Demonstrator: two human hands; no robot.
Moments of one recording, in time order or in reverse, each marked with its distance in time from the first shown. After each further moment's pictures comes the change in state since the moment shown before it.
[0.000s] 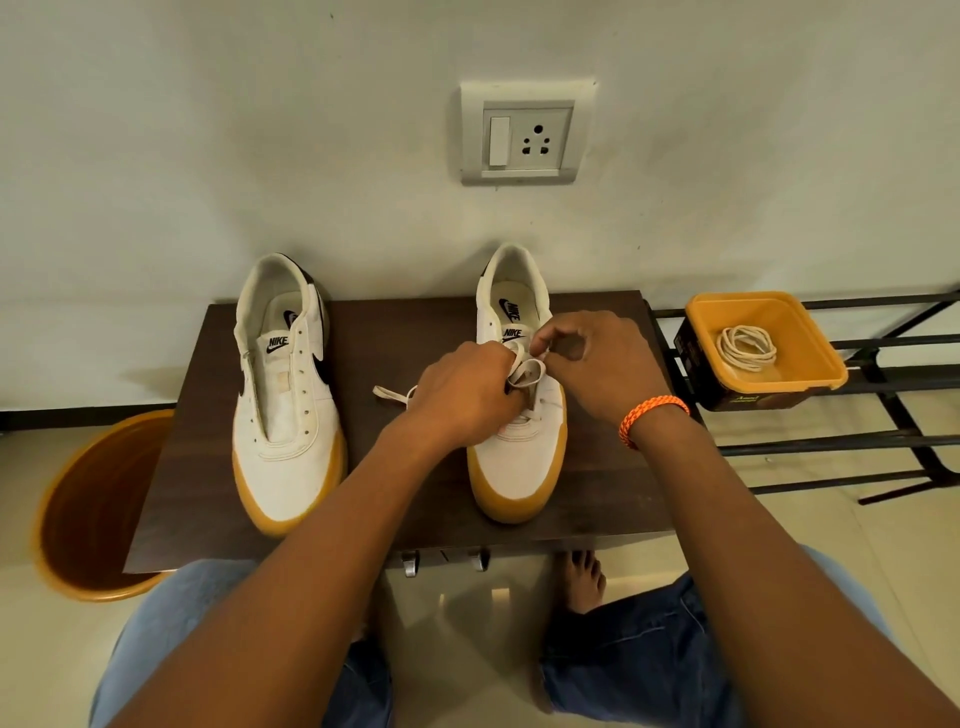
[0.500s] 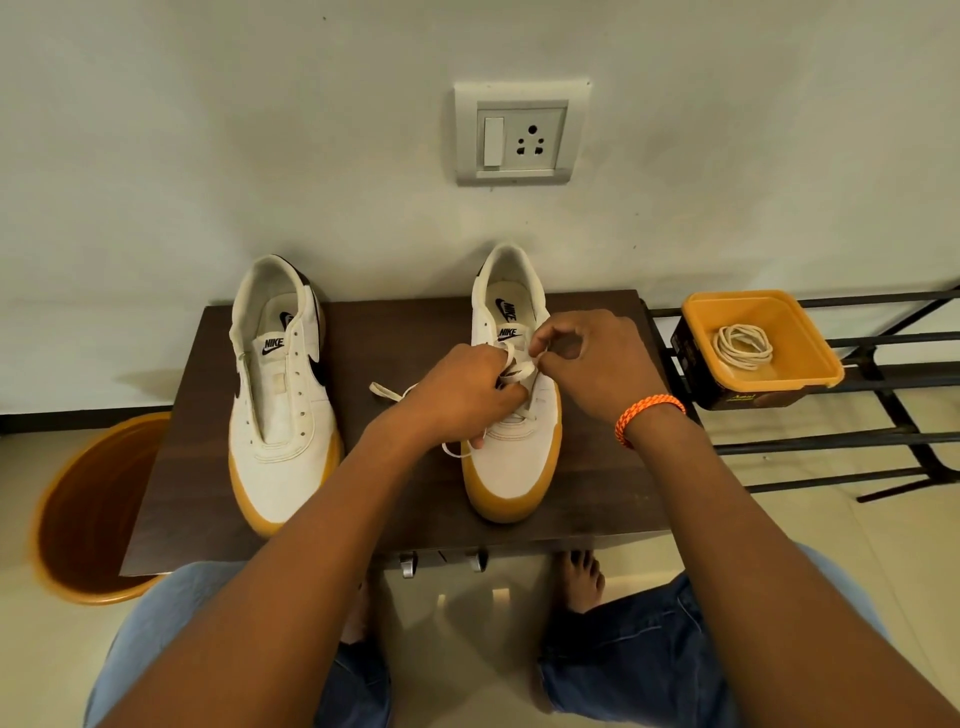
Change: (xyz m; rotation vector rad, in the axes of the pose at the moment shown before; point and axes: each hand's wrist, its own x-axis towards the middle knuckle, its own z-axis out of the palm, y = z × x) left_hand -0.001 -0.002 -0.008 -0.247 -0.157 -0.002; right_hand -0.001 -0.001 -0.002 0.023 0.006 -0.013
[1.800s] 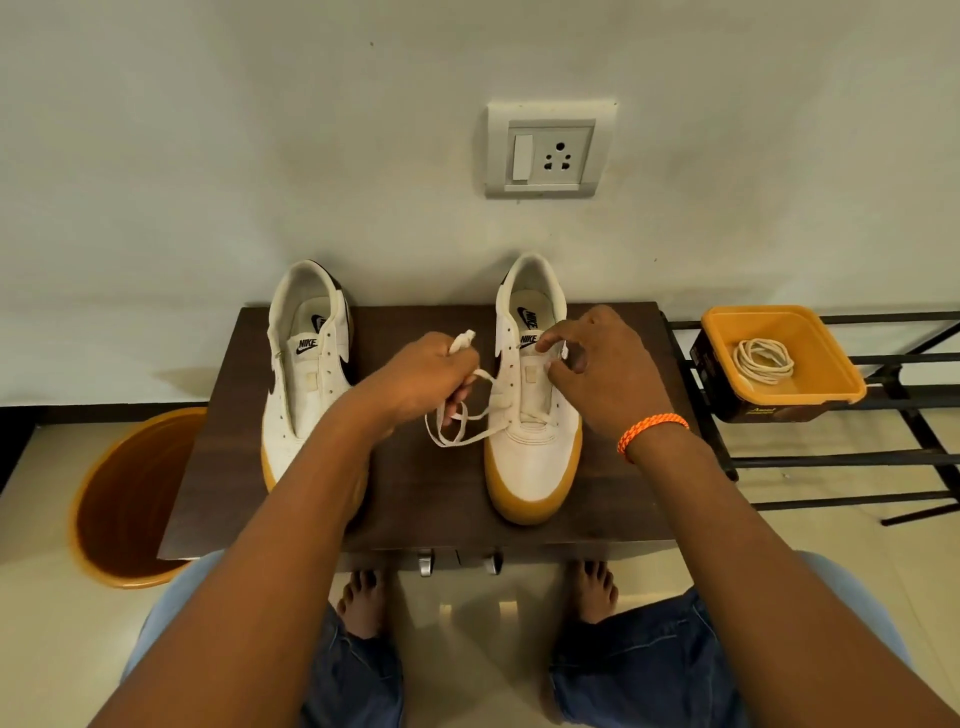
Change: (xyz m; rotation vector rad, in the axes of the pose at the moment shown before) left_hand -0.030 -0.028 -0.045 -0.356 0.059 -0.162; right_hand -0.003 -0.014 0.013 -0.135 -0.001 -0.025
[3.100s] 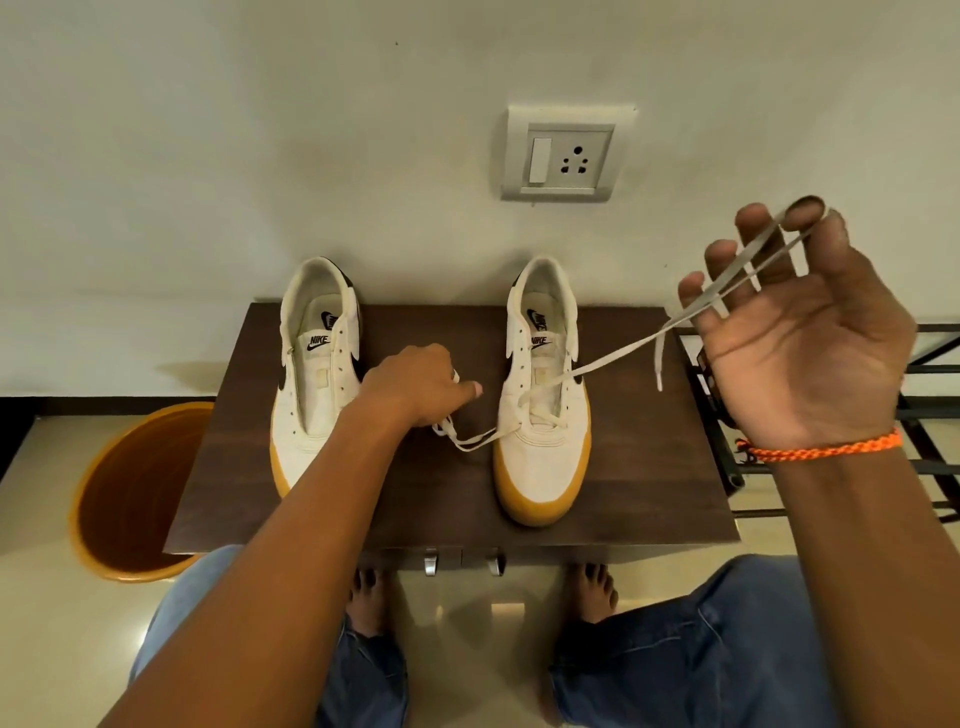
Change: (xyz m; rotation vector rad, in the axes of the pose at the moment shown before) left_hand 0.022 -0.027 -0.002 0.626 0.122 -0.148; right_hand -0.034 -0.020 -0.111 1.678 0.083 -0.082
